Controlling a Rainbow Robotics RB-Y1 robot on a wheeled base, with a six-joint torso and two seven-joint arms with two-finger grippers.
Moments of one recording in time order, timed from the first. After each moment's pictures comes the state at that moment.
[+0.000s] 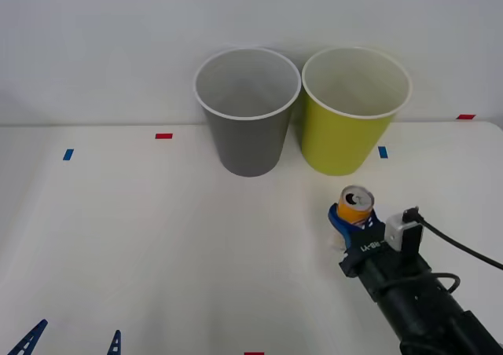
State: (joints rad) right arm 0.40 -0.42 0.35 -2.05 -0.31 -0.06 1.59; left arm 1.02 0.54 -0.34 -1.99 0.40 -0.70 -1.85
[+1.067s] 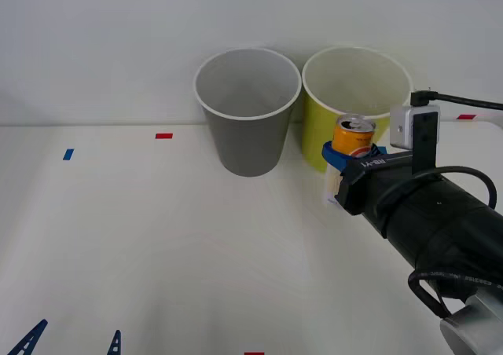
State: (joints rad) right arm 0.09 -0.44 0.32 -2.62 -0.05 0.97 1.11; left arm 1.02 0.54 -0.34 -1.99 0.40 -0.70 -1.85
